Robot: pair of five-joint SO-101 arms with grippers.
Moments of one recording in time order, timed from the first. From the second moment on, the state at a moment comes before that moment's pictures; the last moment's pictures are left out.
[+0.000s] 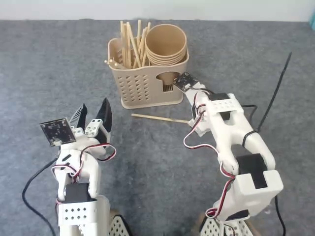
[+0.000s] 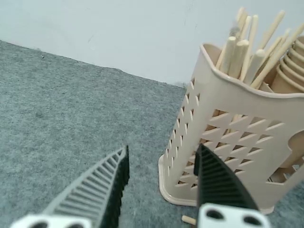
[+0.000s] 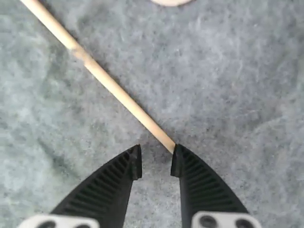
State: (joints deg) left arm -11.3 -91.3 93.8 26.6 17.8; right arm -12.2 10.9 24.9 53.8 33.0
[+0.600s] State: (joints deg) left arm -11.3 -91.3 93.8 26.6 16.7; right arm -11.5 12.2 24.7 51.3 46.5
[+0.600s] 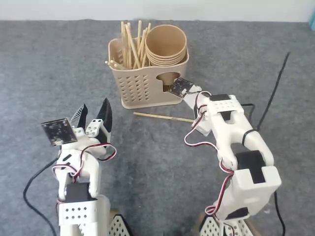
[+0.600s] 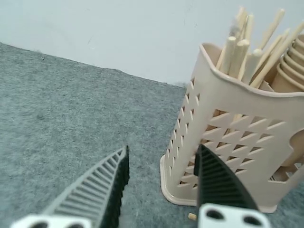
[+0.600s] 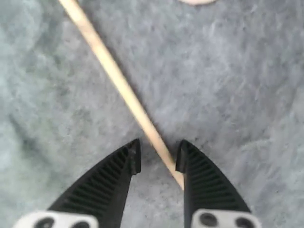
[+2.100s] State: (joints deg) left arm -14.2 -91.3 93.8 26.6 15.9; right arm -45.5 -18.1 48.1 54.4 36.3
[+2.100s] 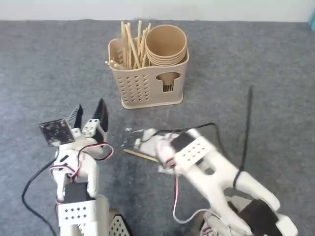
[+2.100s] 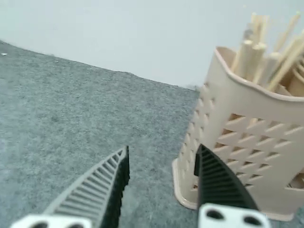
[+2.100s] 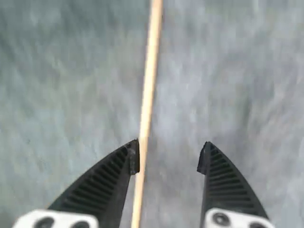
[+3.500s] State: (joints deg) left arm -16.2 -91.4 88.8 49.5 -2.4; right arm -47.5 -18.2 44.2 44.0 26.0
